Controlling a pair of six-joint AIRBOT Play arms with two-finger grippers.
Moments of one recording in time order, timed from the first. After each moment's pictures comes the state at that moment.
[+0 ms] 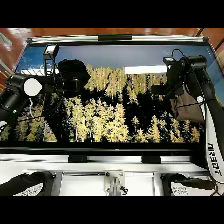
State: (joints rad) left arm -0.36 -1.22 1.27 1.45 -0.83 -1.69; right arm 0.16 -1.47 1.51 1.57 -1.41 -1.44
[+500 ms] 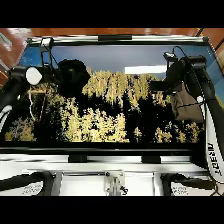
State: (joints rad) left arm -0.22 -1.42 1.45 1.47 -0.81 -1.67; right arm 0.16 -1.47 1.51 1.61 -1.28 -1.42
